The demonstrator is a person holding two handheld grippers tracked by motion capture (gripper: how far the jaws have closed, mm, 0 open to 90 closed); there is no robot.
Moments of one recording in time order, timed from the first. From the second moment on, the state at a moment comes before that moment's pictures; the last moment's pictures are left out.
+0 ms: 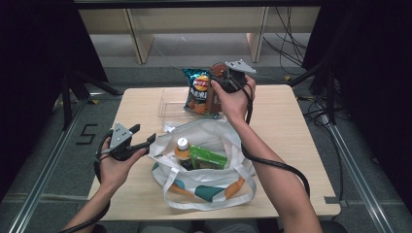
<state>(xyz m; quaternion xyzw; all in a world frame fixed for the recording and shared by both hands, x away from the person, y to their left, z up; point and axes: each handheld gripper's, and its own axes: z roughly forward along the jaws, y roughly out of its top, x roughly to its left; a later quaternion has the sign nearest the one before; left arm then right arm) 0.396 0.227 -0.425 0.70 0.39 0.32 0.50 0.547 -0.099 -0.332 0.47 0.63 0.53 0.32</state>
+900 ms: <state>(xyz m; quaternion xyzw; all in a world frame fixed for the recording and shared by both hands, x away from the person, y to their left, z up) 0.396 0.226 -0.425 0.70 0.39 0.32 0.50 0.553 -0.093 -0.341 0.49 0.62 0.52 0.33</state>
